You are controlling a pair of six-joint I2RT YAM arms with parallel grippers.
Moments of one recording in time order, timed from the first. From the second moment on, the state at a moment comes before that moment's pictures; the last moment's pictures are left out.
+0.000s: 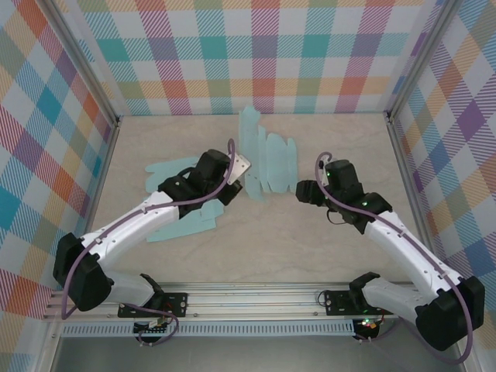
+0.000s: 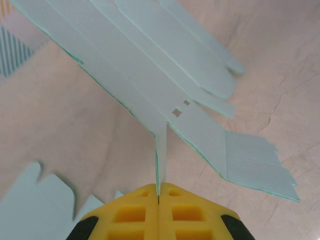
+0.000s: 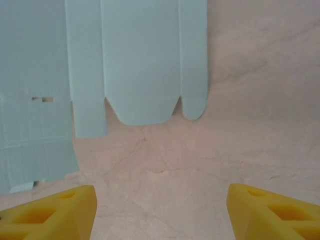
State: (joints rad) left arm -0.72 1.35 1.19 -0.54 -0.14 0.22; right arm 0.46 1.05 0.88 -0.56 -0.01 0.44
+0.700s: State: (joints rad) left arm -0.72 1.48 1.79 -0.85 -0.14 0.42; right arm 0.41 0.87 0.97 -0.54 0.06 0.14
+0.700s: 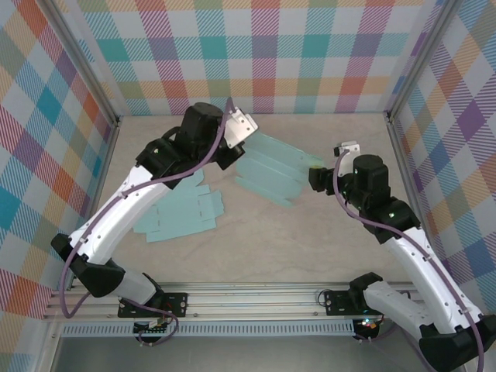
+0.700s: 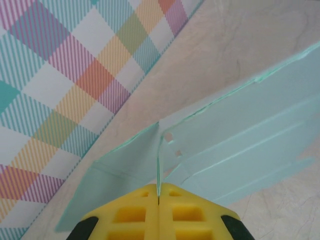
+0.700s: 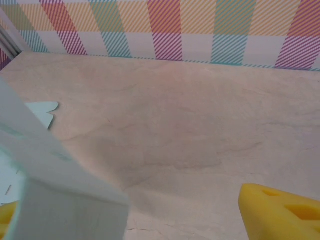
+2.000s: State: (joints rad) left arm -0.56 1.79 2.20 -1.26 0.10 0.20; right arm 0.38 1.15 1.26 -0.81 -0.09 0.17
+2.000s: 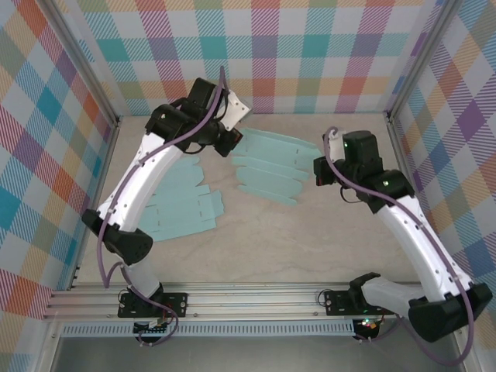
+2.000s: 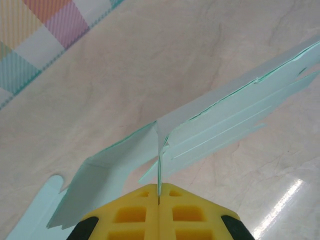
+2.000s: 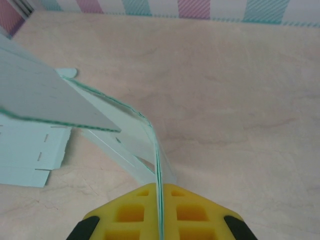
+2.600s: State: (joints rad) left arm -0.43 2.15 2.31 -1.24 0.26 0.23; right arm 0.26 1.61 1.40 -0.71 -0.15 0.10
